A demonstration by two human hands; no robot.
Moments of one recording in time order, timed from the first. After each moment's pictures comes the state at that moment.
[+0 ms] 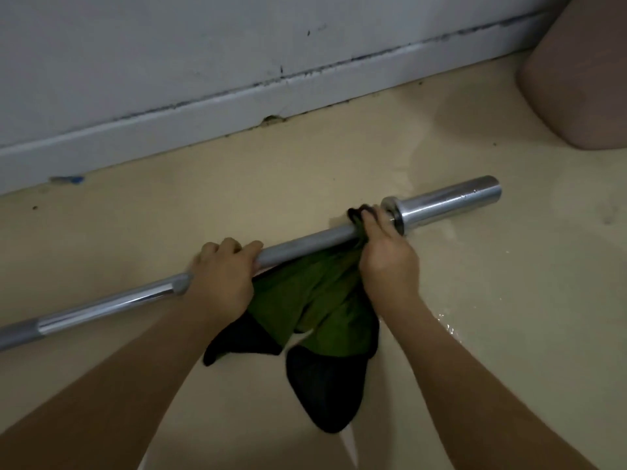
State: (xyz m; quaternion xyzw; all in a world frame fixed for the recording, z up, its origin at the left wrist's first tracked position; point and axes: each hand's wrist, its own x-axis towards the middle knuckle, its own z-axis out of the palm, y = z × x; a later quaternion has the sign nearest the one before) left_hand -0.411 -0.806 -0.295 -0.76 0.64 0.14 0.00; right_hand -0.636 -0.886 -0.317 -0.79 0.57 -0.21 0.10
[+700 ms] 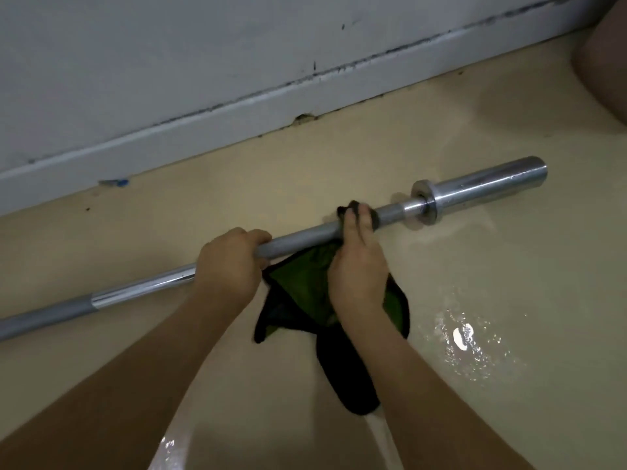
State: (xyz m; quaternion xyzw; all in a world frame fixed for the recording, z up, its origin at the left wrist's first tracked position) left_hand -0.383 -0.815 -0.275 -0.80 0.58 0.13 -0.06; right_hand -0.545 -0.851 -0.314 -0.72 0.63 -0.22 0.20
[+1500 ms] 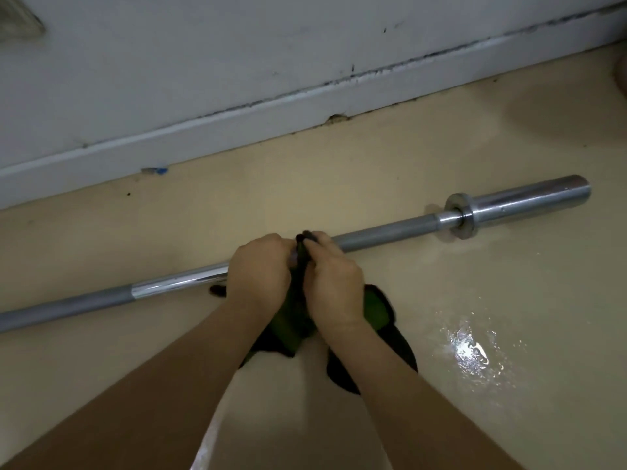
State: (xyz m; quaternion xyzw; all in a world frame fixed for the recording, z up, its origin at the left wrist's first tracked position) left_hand -0.396 -0.794 -0.257 -0.81 0.57 0.15 0.00; right_hand -0.499 -0.811 -0.317 -0.78 0.51 -0.30 0.22
